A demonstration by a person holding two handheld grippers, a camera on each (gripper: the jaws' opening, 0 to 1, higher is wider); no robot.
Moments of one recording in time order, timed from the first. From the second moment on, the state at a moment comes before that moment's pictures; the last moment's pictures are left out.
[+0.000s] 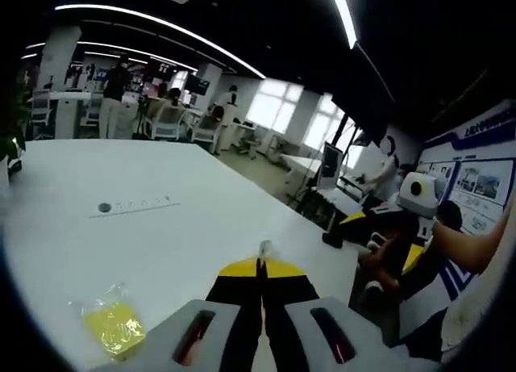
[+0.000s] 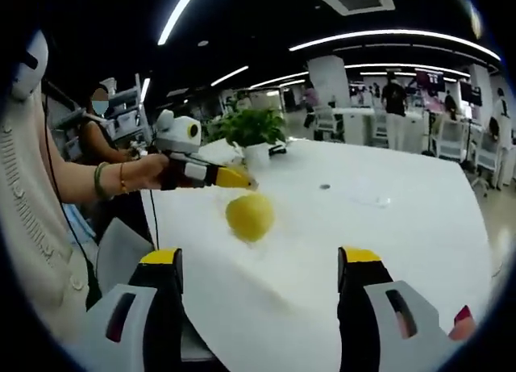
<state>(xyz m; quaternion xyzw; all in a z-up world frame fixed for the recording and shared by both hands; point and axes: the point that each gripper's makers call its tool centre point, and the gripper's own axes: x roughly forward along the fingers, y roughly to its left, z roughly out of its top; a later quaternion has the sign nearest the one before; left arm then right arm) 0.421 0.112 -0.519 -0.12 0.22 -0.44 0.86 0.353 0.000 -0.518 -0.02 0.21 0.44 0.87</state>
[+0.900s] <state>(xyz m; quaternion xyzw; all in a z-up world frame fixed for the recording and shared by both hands) 0.417 0.119 -0.507 -0.12 0.22 -0.45 0.86 0.398 0.073 -0.515 -0.13 0.23 0.54 0.80</state>
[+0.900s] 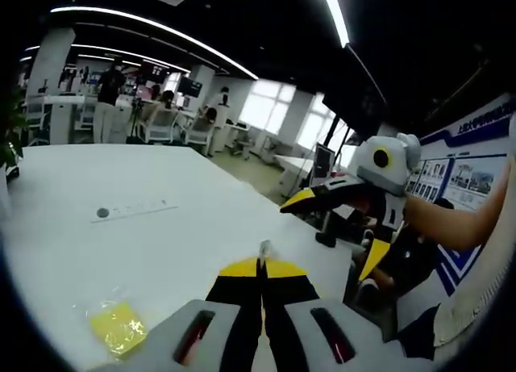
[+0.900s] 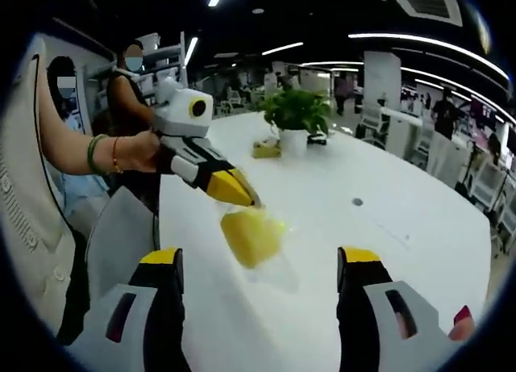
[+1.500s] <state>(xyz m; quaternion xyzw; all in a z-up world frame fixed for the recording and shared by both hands) 0.417 0.119 -0.494 -0.12 0.20 -0.46 0.86 0.408 0.103 -0.530 -0.14 0.24 0.57 0.77</state>
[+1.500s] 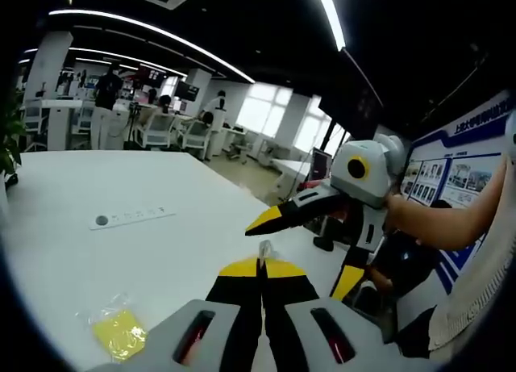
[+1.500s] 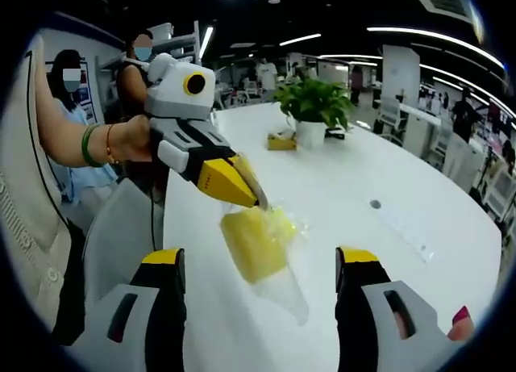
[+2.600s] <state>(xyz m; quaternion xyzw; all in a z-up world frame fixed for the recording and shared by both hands) 0.415 0.111 -0.485 -0.13 0.20 -0.48 0.84 0.408 0.139 -0.562 -0.13 0.29 0.63 0.71</state>
